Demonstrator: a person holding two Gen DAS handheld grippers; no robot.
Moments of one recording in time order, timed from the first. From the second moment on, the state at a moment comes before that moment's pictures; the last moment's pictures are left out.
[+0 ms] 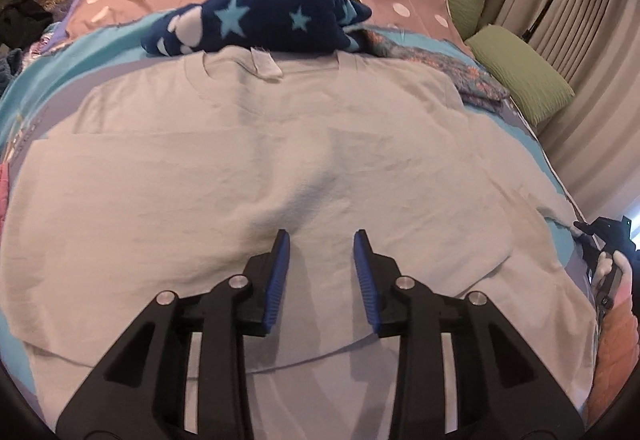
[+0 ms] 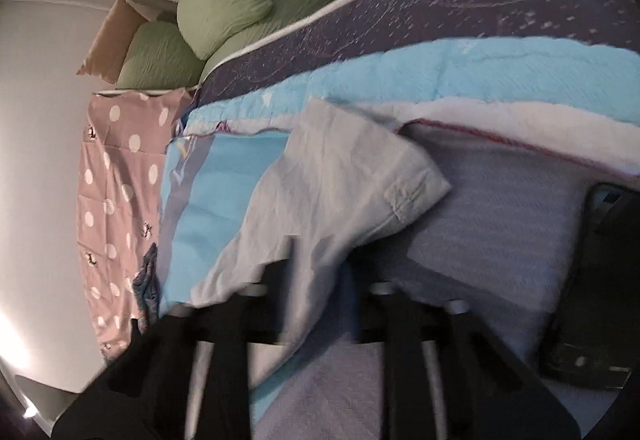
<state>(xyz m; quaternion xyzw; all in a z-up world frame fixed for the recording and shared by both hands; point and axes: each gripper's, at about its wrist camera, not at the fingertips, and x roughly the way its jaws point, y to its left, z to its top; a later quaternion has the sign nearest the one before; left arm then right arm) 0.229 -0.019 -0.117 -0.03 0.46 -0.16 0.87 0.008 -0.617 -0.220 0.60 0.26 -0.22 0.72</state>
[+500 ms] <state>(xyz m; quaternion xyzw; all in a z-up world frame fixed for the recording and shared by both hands) 0.231 -0.017 -0.128 -0.05 0.46 -0.20 0.87 0.144 -0.344 -0.053 0.42 0.28 0.22 0.84</state>
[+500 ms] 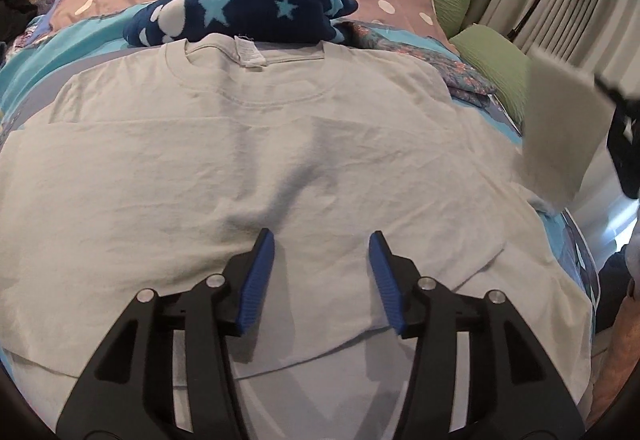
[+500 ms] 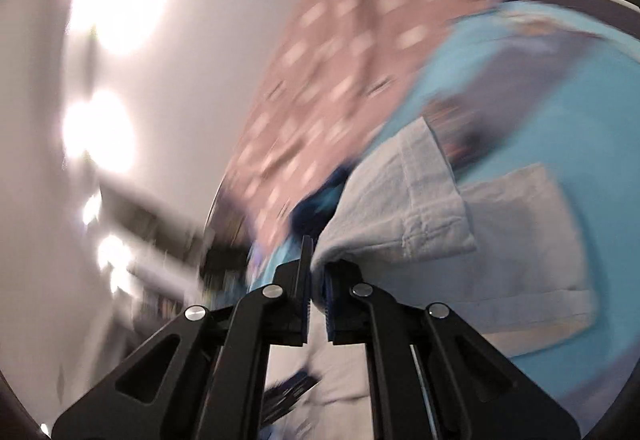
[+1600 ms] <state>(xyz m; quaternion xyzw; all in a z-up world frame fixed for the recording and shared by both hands) 0.224 0.058 -0.124 -0.28 0.41 -0.30 0.82 0.123 -0.122 -0.114 0.02 0.38 0.31 0.87</state>
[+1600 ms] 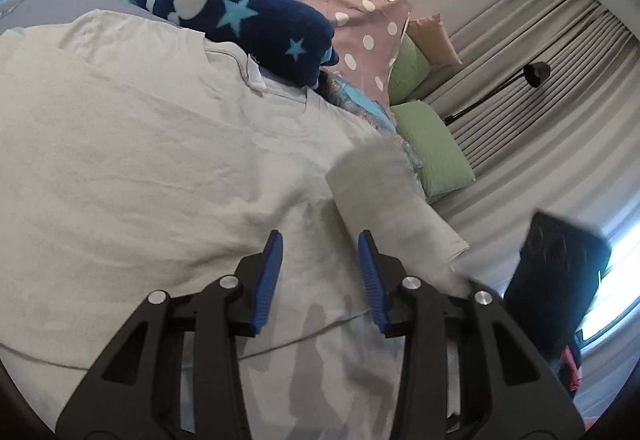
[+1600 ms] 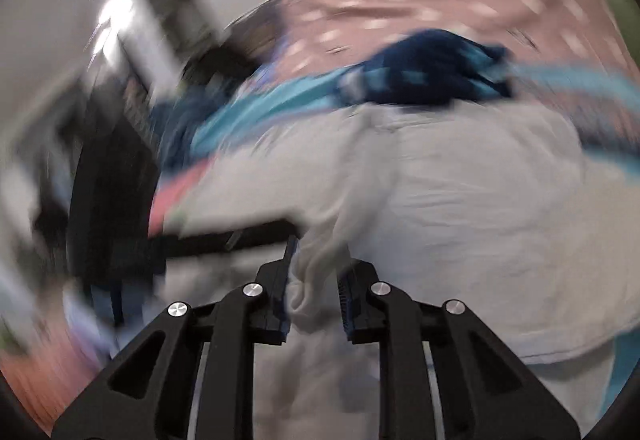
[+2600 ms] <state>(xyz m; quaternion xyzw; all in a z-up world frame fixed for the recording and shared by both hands) 0.231 0.097 0.015 -0.19 0.31 -0.25 0.90 0.108 -0.266 -0.115 0.10 0.42 0.10 0.90</state>
